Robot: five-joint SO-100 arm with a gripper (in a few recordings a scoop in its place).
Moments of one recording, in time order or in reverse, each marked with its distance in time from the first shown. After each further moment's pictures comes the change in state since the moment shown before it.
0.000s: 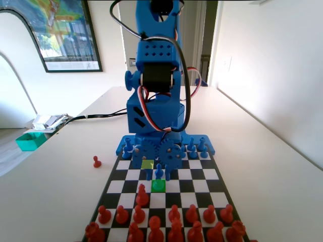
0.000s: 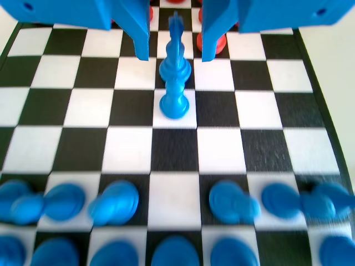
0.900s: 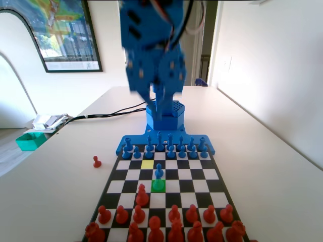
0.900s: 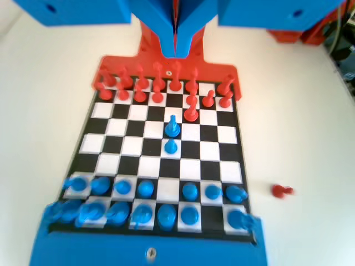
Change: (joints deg) arm -0.4 35.2 -7.8 35.0 -3.3
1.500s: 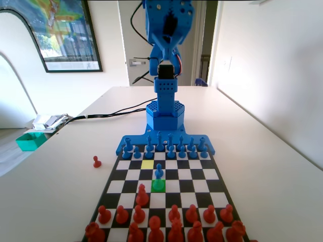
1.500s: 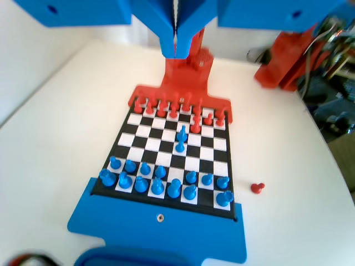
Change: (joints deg) arm -4.2 35.0 -0.6 24.3 -1.5
